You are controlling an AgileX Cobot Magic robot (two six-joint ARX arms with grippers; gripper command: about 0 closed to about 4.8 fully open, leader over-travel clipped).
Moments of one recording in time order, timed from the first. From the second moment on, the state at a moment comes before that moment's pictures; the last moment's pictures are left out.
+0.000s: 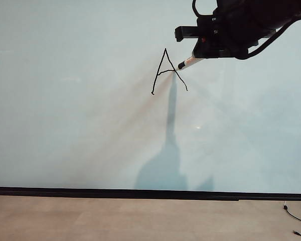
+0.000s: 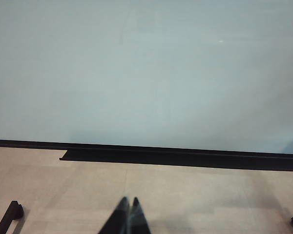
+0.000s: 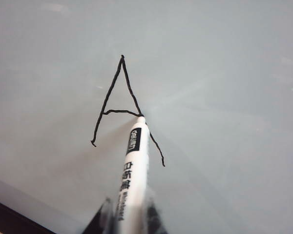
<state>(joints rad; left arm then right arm) 0.00 0.00 0.00 -0.13 0.02 -0.01 0.63 1.31 0.62 0.66 0.26 -0.10</state>
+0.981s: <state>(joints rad) 0.00 0.00 0.00 -0.13 0.02 -0.01 0.66 0.53 0.00 0.50 0.33 -0.18</state>
